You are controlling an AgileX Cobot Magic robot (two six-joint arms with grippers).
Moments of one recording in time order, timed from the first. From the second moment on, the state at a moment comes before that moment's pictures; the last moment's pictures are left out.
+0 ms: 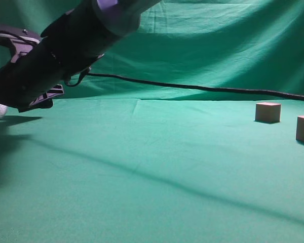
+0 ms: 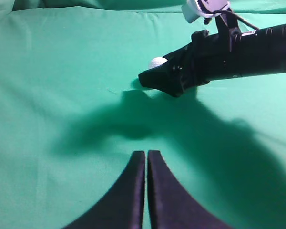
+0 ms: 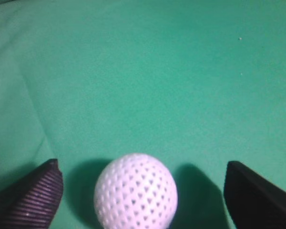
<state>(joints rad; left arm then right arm) -0.05 -0.02 0.02 0.14 0.36 -0.09 0.89 2.75 -2.38 1.05 0.24 -1.05</state>
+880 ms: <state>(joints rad) -0.05 -0.02 0.02 0.14 0.36 -0.09 0.70 2.02 -2.39 0.23 1.26 -0.16</state>
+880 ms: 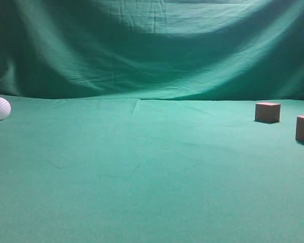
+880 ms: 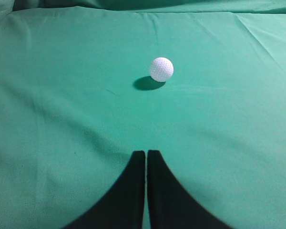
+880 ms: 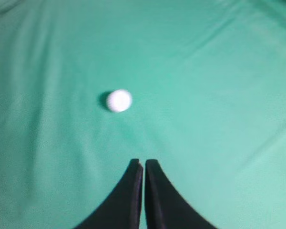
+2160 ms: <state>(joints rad) -0.05 -0.02 0.02 0.14 0.36 -0.09 0.70 0.69 -0.71 0.14 0.77 0.03</state>
